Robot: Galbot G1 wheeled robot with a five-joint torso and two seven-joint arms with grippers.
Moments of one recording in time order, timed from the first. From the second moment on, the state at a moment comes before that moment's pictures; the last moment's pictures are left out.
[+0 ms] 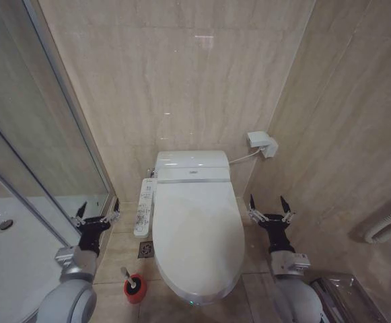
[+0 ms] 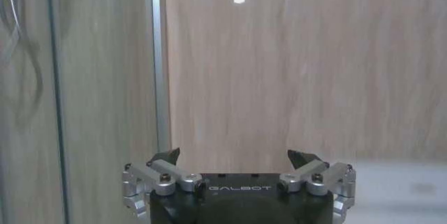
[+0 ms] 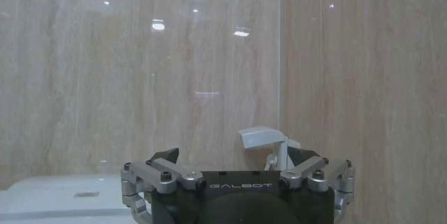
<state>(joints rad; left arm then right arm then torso) 1.47 -1.27 -0.60 -2.26 -0.24 0.10 -0.24 -1.43 1.36 0.53 2.03 0.14 0.18 0.21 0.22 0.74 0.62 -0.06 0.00</state>
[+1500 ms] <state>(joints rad) 1.45 -1.28 -0.57 -2.08 -0.17 -0.13 -0.26 -1.43 1.36 0.53 2.03 0.14 0.18 0.21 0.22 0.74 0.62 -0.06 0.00</state>
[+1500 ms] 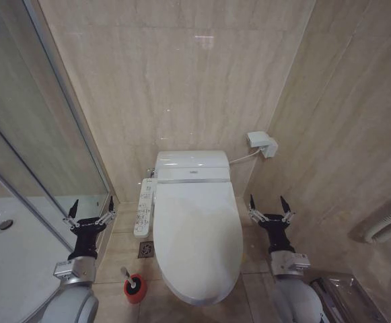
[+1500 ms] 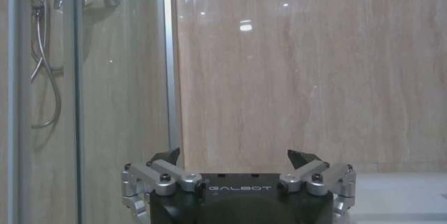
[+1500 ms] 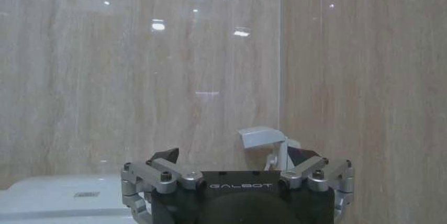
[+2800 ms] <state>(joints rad) 1.43 -1.28 -0.57 -2.04 -0.17 -0.16 -0.23 -1.43 1.36 0.53 2.03 0.14 0.18 0.21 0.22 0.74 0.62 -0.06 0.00</state>
